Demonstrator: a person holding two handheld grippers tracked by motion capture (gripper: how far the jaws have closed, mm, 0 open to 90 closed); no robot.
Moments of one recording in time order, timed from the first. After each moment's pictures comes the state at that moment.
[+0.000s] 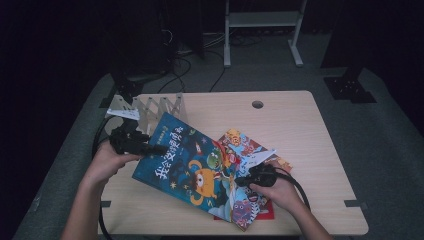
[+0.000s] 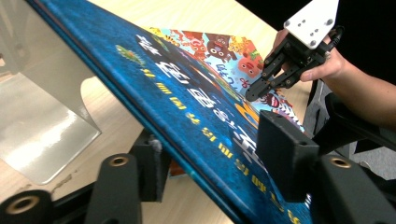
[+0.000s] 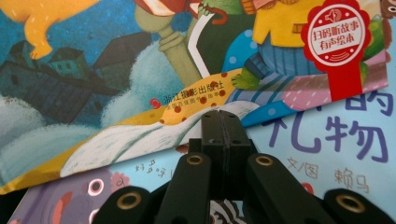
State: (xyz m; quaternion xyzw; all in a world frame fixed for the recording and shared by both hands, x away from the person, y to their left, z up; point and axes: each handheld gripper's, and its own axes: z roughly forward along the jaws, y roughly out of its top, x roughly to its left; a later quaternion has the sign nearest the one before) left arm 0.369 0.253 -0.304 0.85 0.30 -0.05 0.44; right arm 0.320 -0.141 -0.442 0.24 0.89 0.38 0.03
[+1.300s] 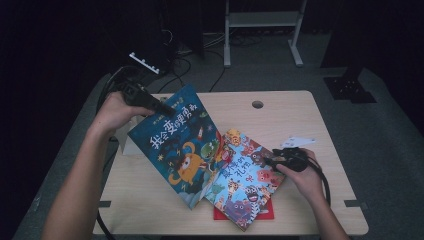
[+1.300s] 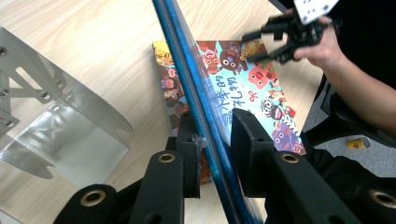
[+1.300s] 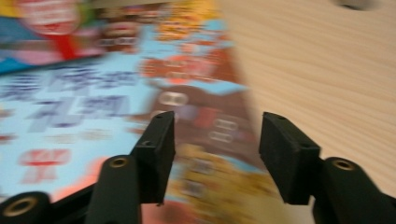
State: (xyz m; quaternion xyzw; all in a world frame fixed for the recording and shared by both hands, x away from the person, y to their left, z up) left arm 0.433 0.205 -0.210 0.89 0.31 -0.06 0.33; right arm 0.357 -0.239 -0.448 0.41 0.80 0.40 0.17
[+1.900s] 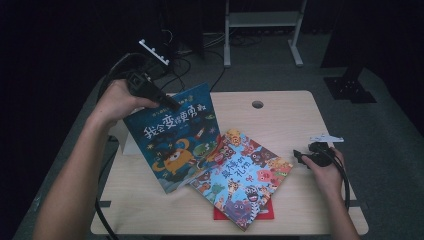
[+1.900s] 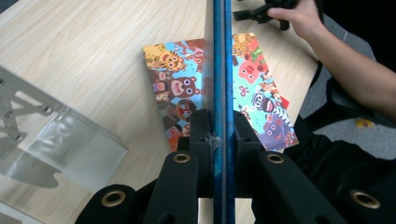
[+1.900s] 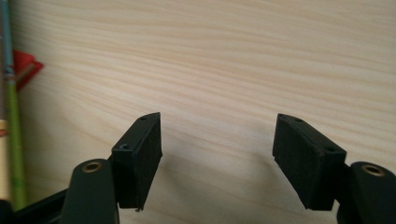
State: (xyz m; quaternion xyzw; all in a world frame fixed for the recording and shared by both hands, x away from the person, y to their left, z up) left arm 0.422 0.179 -0.177 0.91 0.27 -0.05 0.30; right arm 0.381 -0.320 -0.480 0.54 0.73 0.34 0.24
